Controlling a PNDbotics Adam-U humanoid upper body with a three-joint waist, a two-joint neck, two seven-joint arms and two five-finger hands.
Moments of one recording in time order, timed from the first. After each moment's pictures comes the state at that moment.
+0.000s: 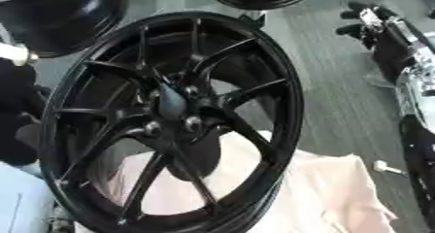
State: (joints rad) left arm -0.87 0.99 -0.13 -1.61 -0.01 -0.27 -0.75; right arm -0.51 -0.52 -0.30 -1.41 -0.22 0.06 0.29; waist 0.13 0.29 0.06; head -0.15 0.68
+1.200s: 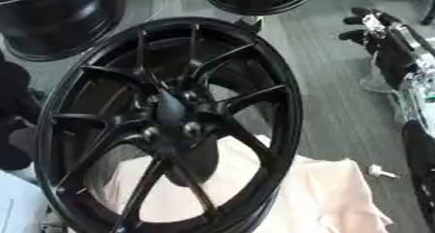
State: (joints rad) left arm -0.69 0.94 -0.02 -1.00 -0.49 -0.21 -0.57; right arm -0.51 -0.52 -0.31 -1.41 -0.22 0.06 0.28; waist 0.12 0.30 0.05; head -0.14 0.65
